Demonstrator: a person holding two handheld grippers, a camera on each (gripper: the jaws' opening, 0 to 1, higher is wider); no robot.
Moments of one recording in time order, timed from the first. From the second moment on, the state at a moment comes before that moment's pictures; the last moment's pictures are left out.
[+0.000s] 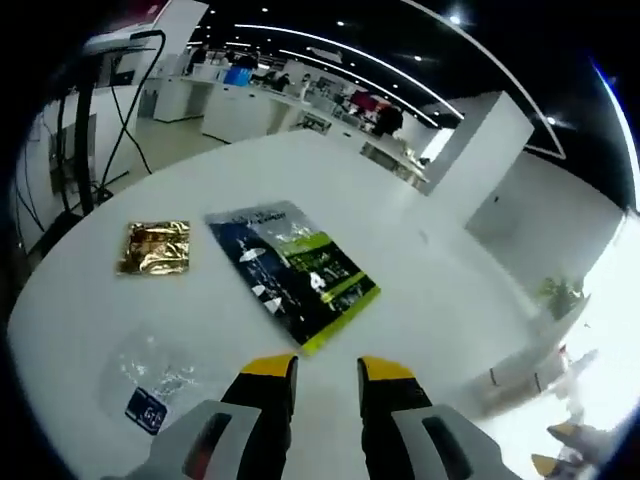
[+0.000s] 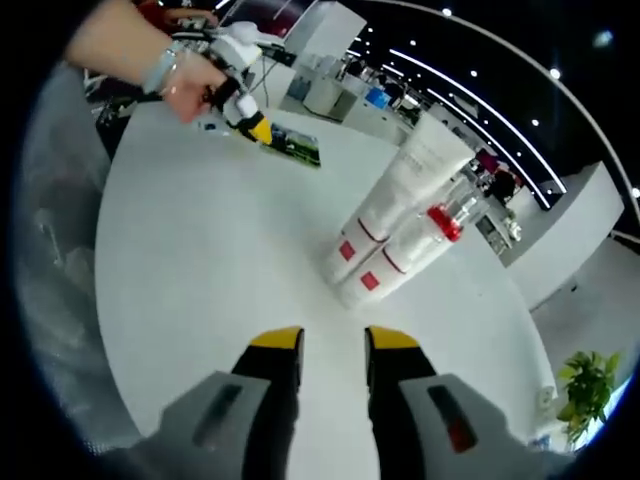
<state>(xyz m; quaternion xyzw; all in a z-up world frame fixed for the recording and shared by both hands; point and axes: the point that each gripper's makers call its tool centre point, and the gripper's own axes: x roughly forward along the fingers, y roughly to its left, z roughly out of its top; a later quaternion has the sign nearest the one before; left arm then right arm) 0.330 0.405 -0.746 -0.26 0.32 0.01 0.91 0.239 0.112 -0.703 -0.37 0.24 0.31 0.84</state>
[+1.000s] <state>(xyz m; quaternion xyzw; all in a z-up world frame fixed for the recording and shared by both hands) 0.342 0.421 -0.756 -0.41 0.30 0.09 0.86 0.237 0.112 -0.708 -0.39 0.24 0.30 0.83</state>
